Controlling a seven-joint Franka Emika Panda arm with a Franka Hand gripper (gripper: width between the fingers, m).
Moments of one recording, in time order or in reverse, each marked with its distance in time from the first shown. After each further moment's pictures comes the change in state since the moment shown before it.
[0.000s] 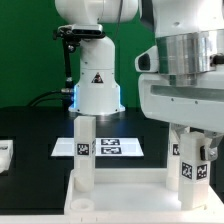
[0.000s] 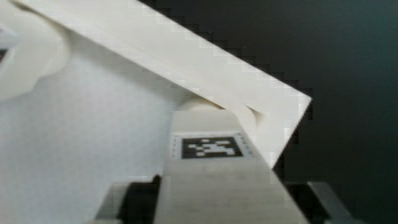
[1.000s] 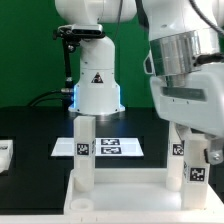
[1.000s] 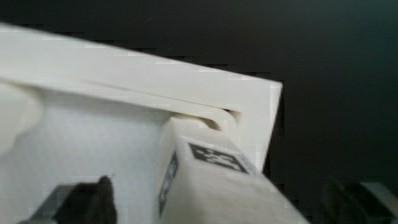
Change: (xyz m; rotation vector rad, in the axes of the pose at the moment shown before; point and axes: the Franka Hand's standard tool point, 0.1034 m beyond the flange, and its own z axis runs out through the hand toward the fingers) arm -0.005 0.000 0.002 0.047 -0.041 -0.088
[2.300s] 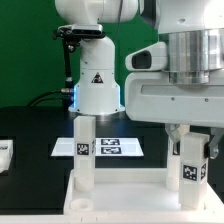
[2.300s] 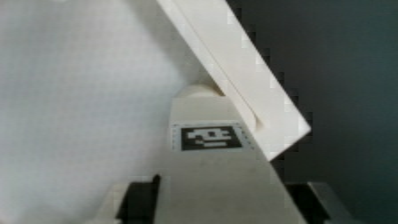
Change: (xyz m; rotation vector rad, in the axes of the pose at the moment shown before) arm 0.009 -0.001 -0.006 -0.094 0.054 -0.278
